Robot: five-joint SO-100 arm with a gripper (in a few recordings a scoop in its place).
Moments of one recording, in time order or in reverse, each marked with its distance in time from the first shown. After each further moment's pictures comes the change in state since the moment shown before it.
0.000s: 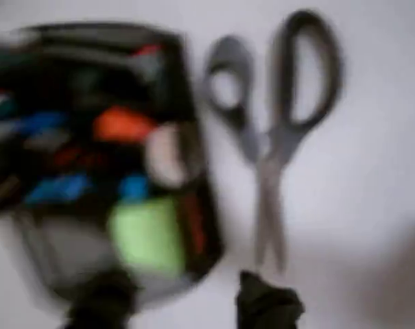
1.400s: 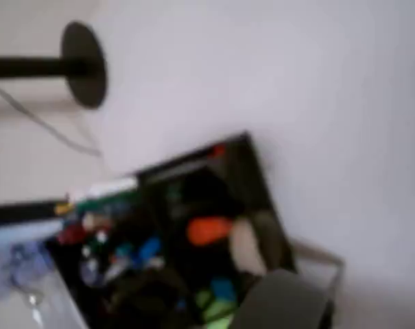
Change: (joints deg) arm 19.0 -29.9 -8.4 -13.4 -0.4
